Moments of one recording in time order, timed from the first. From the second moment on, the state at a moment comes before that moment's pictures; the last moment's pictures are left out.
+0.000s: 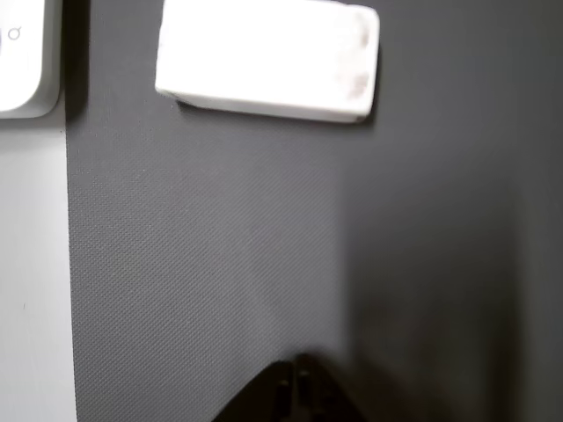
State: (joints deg) arm 4.2 190.3 178.2 81.5 4.7
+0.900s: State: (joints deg) arm 3.4 179.8 169.1 71.5 8.3
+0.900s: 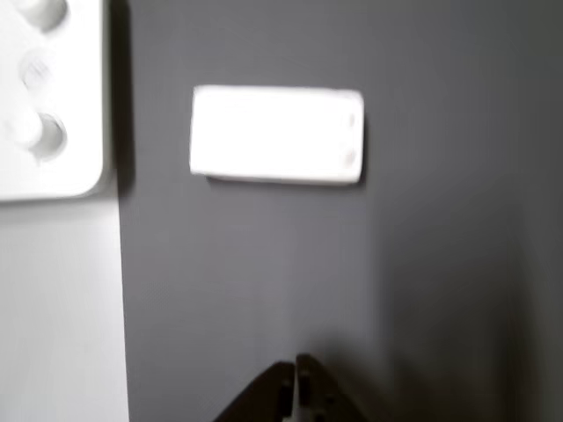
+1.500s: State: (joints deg) arm 6.7 140.1 141.7 65.9 2.1
